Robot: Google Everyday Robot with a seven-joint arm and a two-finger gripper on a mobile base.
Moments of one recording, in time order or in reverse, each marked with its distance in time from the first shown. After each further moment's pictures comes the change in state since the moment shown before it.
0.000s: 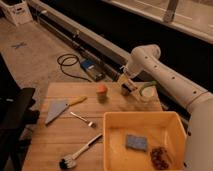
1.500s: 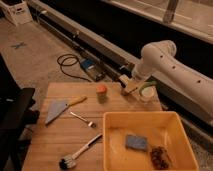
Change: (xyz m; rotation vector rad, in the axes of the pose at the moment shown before) arm 0.035 0.046 -0.085 -0.036 0.057 -0.121
